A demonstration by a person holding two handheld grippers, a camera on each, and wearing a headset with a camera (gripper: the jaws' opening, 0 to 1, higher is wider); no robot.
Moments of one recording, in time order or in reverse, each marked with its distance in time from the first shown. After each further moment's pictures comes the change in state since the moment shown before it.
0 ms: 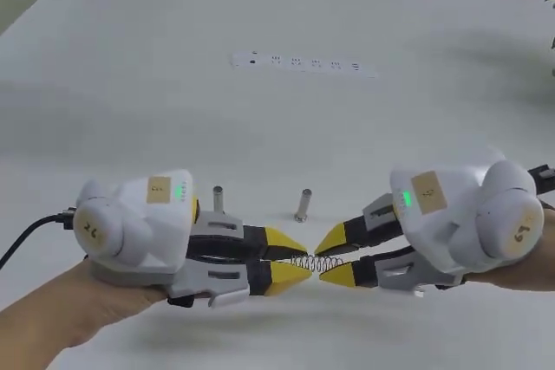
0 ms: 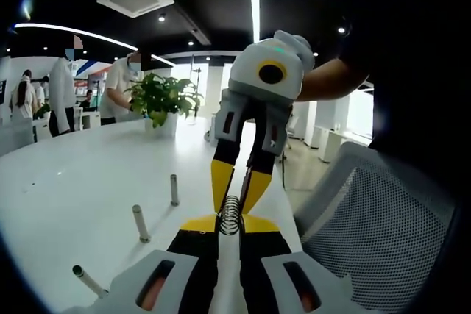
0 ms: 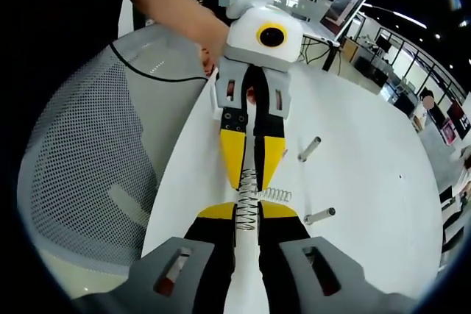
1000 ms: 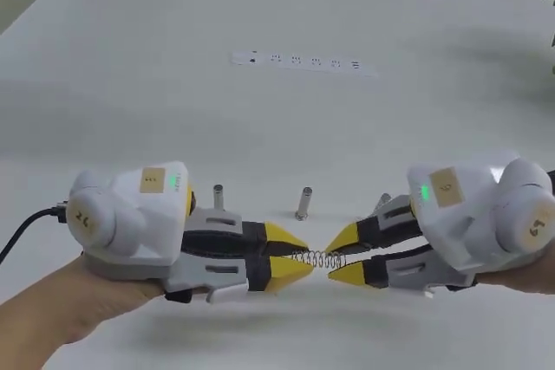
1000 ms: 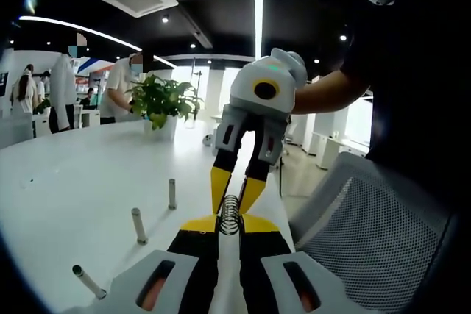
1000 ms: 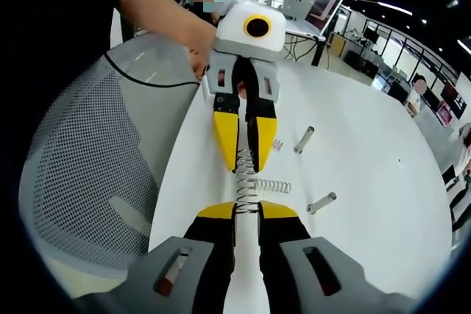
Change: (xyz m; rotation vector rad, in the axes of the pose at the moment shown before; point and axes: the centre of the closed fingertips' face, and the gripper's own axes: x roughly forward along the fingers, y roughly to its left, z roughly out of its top) left arm -0.005 -0.002 0.008 -0.035 -0.028 -0.011; right arm -0.007 -0.001 -0.010 0.098 -0.037 -0.026
